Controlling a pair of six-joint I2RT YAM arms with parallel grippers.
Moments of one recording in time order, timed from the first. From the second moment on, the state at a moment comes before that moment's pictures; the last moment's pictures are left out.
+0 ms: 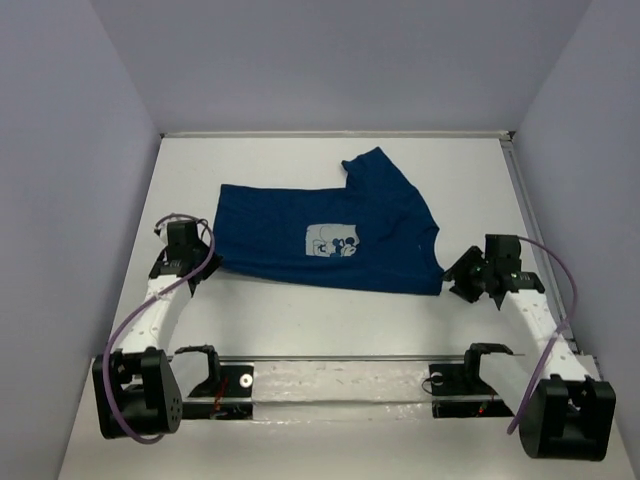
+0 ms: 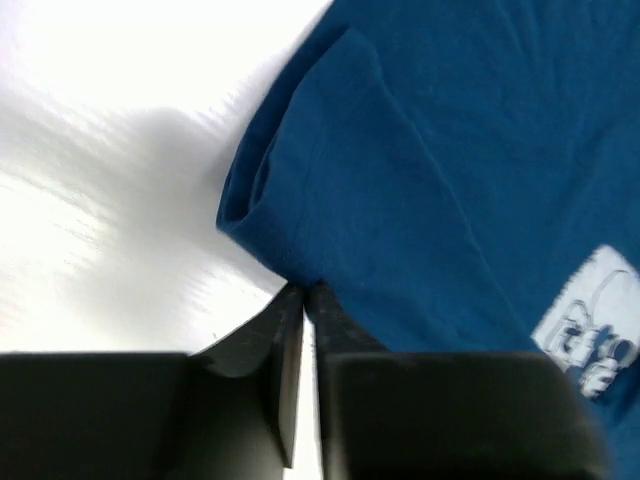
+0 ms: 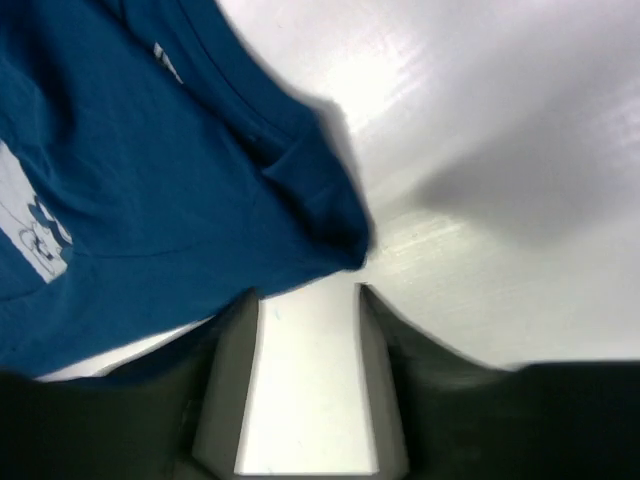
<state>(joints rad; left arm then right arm) 0.06 1.09 0.58 -0.35 -0.07 -0.70 -0.06 0.96 0.55 -0.55 -0.16 0.75</state>
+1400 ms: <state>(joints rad) -0.36 1.41 0.60 -0.13 -0.01 -0.87 0.53 1.50 0.71 -0.22 -0.01 0.77</state>
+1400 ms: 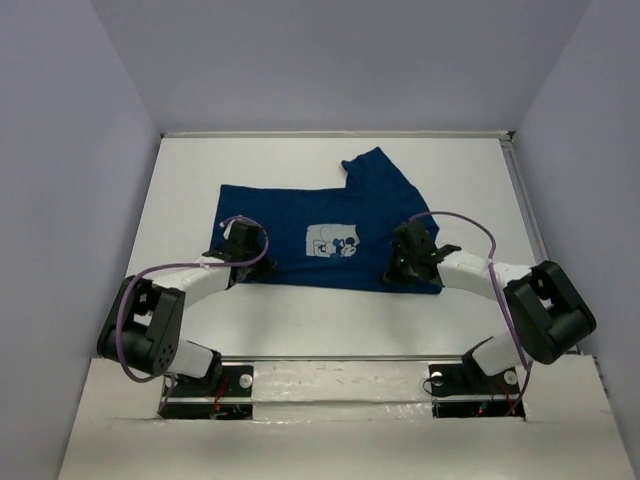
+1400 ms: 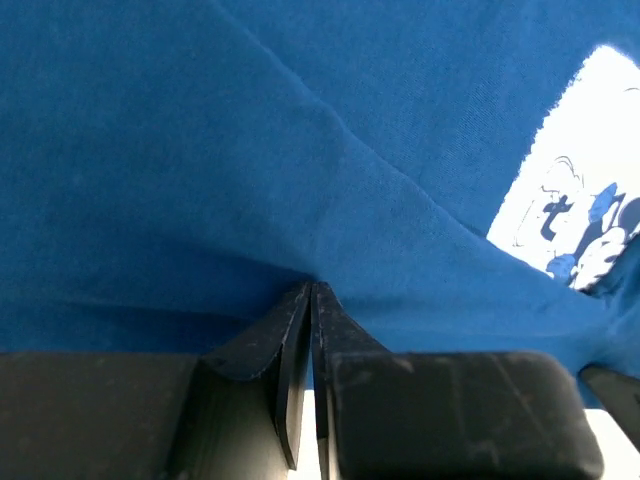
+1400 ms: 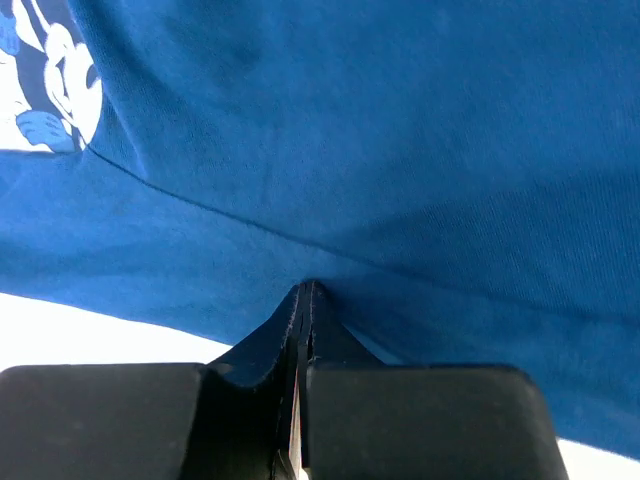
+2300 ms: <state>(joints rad) -0.19 1.38 1.10 -0.31 -0.06 -0.82 0.53 1.25 1.05 -0.56 0.03 0.62</state>
